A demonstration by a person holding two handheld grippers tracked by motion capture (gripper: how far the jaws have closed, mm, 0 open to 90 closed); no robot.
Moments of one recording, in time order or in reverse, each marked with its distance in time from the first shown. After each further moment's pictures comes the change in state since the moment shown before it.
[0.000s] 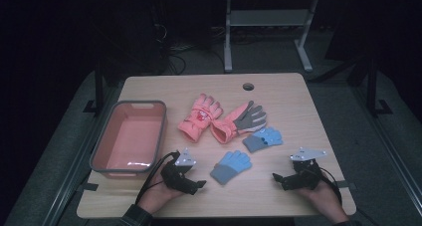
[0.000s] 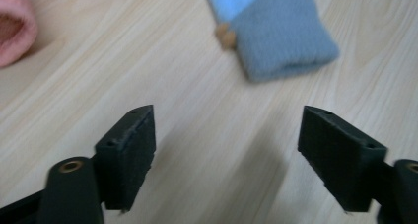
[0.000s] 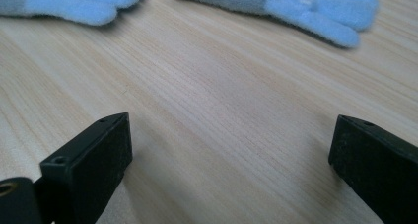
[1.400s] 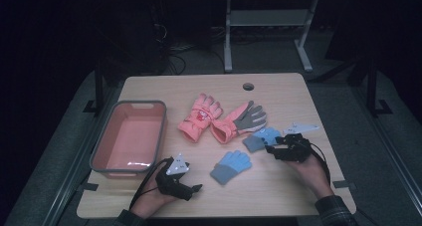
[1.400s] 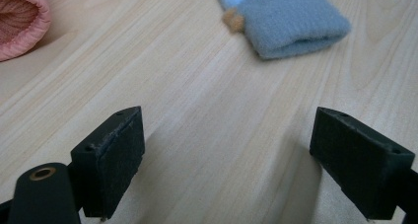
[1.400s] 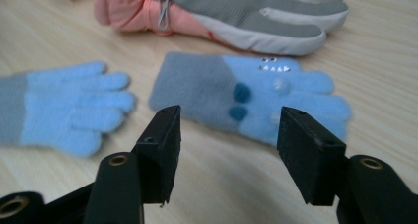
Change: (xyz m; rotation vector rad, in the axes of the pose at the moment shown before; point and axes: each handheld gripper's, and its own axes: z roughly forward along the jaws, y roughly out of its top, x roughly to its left) left arm 0.004 -0.024 0.003 -0.100 0.006 0.038; right arm -0.020 0.067 0.016 -0.060 0.036 0.070
